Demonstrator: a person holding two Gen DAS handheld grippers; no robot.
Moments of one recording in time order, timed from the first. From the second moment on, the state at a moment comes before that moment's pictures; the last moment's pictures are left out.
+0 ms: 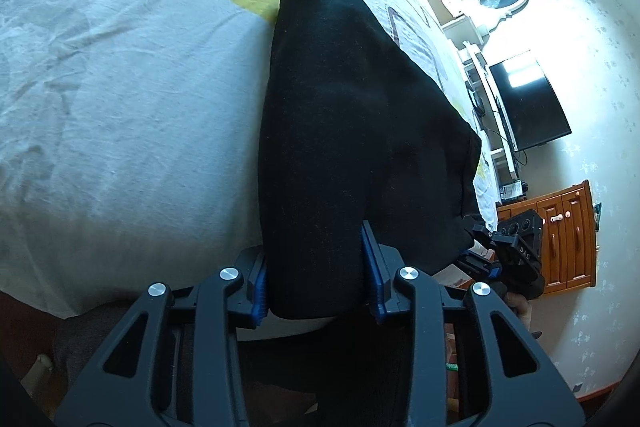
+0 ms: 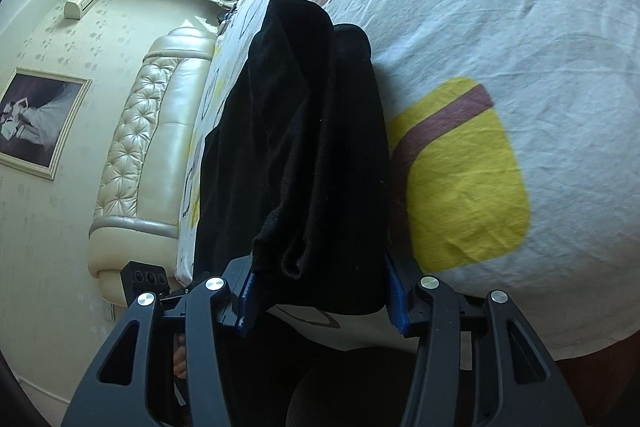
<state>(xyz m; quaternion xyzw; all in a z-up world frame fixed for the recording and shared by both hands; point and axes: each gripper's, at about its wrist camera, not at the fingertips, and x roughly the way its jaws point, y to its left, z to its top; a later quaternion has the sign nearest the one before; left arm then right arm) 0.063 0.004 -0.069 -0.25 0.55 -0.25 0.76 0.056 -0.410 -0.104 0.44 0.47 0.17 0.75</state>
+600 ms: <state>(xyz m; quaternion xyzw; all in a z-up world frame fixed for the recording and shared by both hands) 0.117 0.044 -0.046 -0.24 0.51 -0.29 0.77 0.092 -0.453 -0.081 0.44 0.41 0.20 0.77</state>
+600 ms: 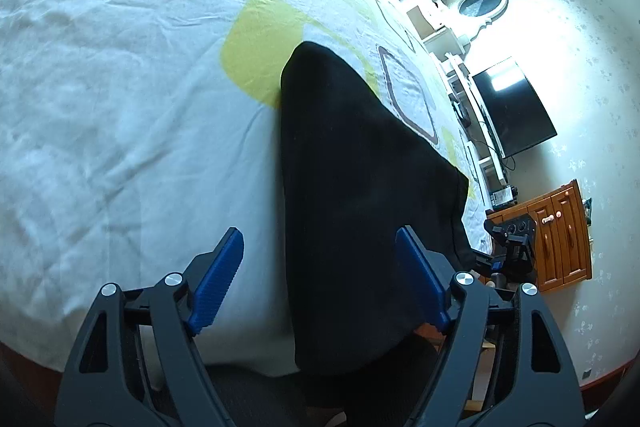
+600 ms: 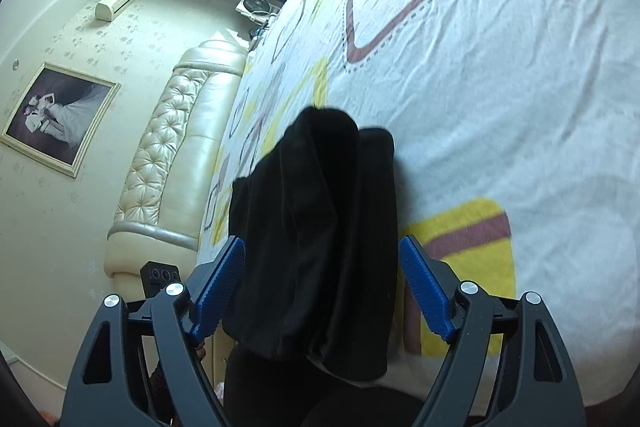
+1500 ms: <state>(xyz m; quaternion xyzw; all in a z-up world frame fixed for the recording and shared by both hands) 0.206 -0.017 -0.069 -0.19 0.53 -0.26 0.79 0.152 -0.425 -0.098 0.40 0.43 0.18 0.79</state>
